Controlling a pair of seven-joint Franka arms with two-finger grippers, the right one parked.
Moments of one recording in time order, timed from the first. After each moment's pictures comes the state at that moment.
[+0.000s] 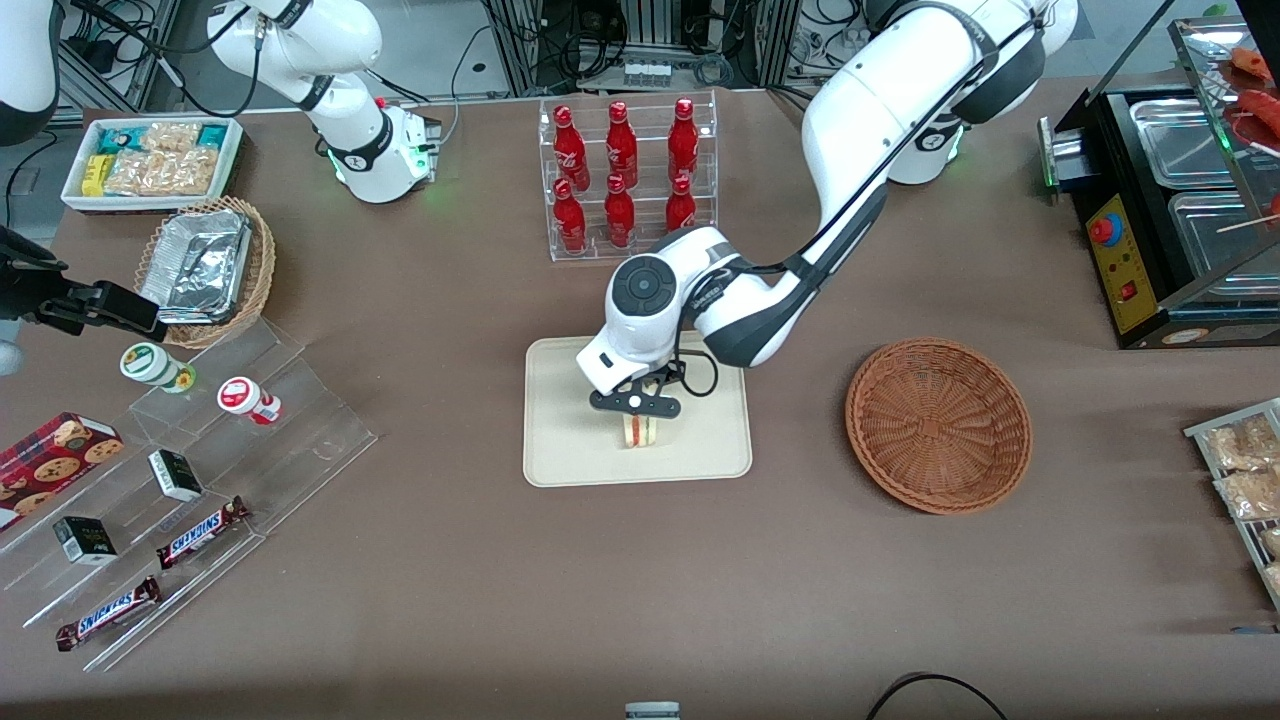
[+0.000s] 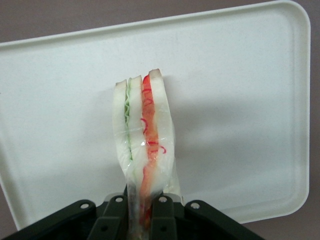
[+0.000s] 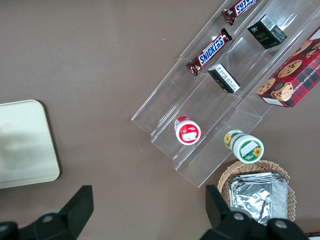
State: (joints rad) arm -0.46 0.82 -0.46 -1.38 0.29 2.13 -0.83
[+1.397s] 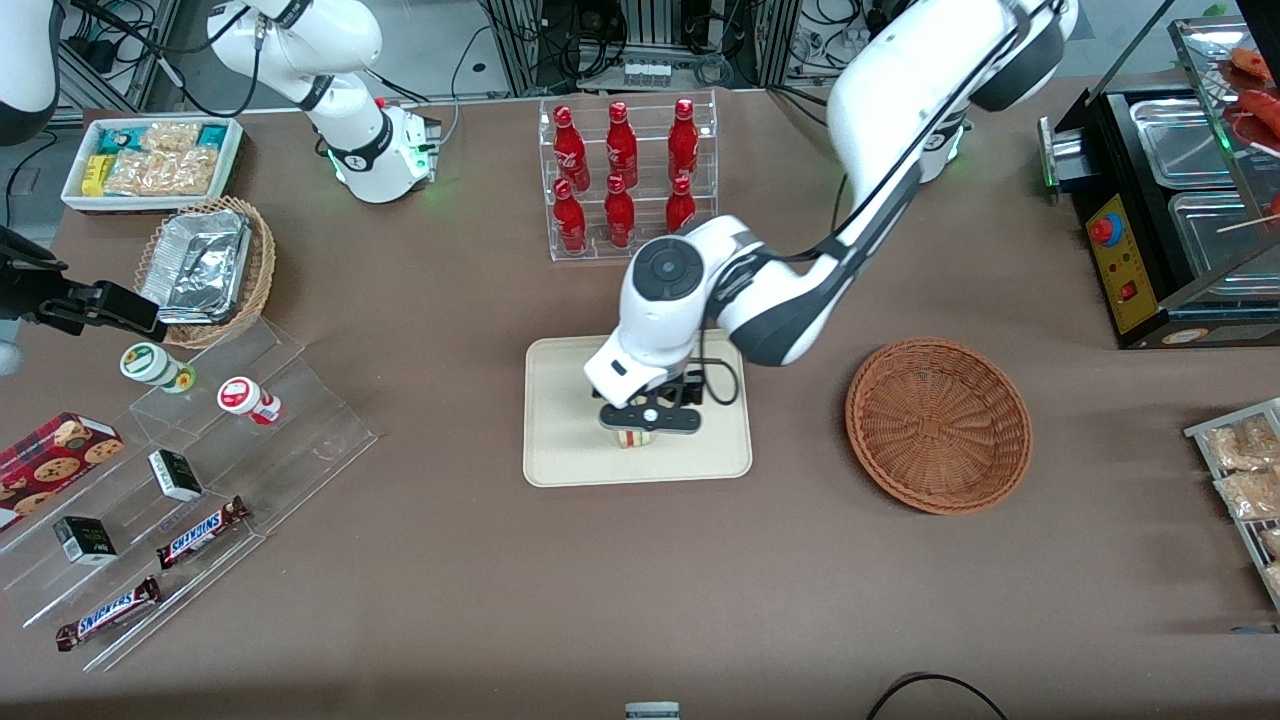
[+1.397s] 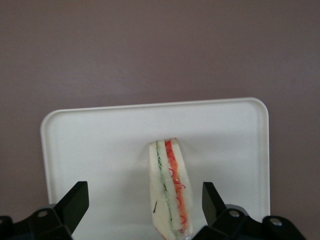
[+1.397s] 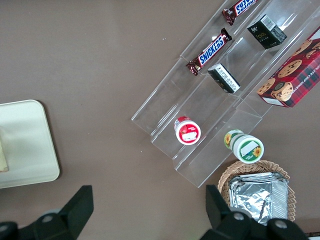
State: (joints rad) arm -0.40 0.70 -0.45 -1.32 0.33 2.09 -0.89
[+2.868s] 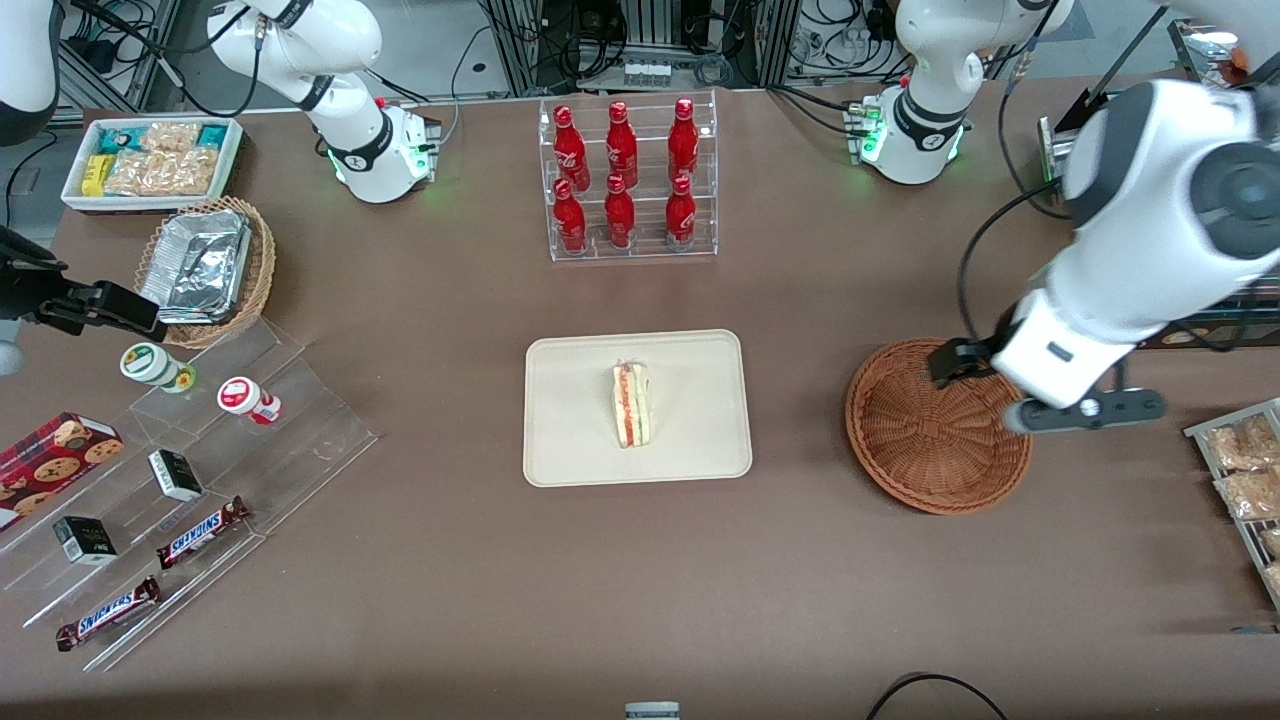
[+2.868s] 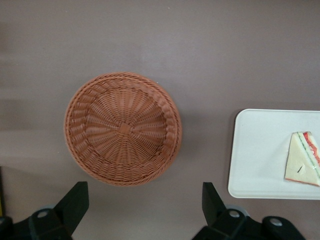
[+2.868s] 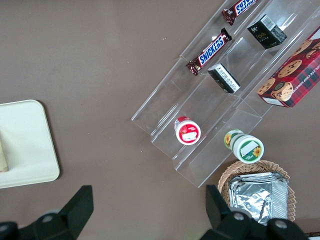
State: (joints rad) arm 0.19 0.24 -0.45 -1.45 0.07 1.63 -0.32
